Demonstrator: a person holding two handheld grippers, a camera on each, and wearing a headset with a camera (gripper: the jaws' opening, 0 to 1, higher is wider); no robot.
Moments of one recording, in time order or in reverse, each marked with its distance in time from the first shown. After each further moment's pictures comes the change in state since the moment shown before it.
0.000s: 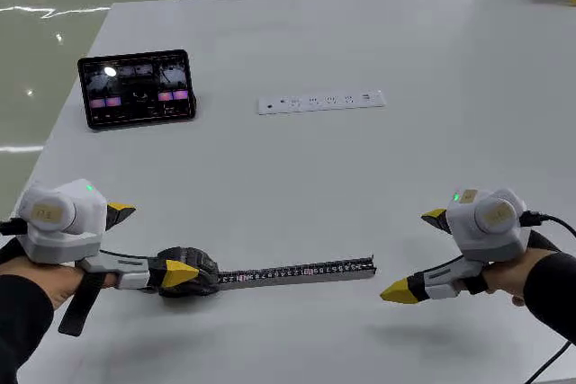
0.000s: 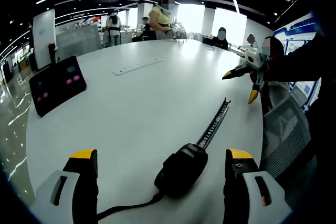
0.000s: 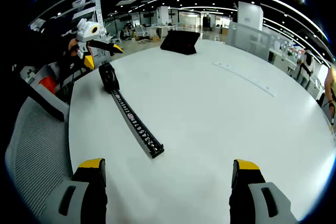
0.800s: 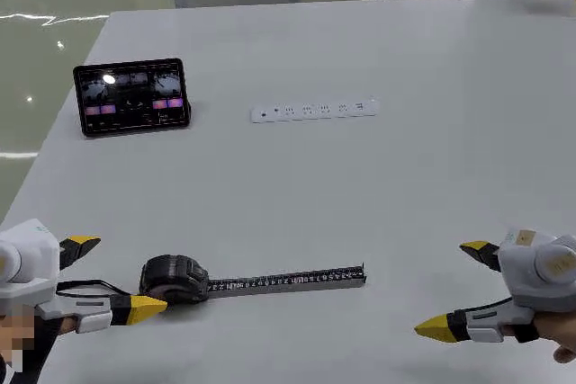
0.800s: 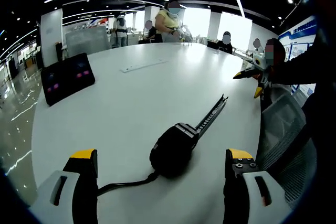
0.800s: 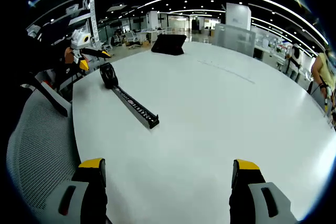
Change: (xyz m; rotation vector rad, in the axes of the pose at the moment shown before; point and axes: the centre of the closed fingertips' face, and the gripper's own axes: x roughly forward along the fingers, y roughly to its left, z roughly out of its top) left arm -0.031 -0.012 -0.024 -0.018 -0.033 0.042; right arm -0.053 0.000 -0.044 0.064 -0.037 -0.066
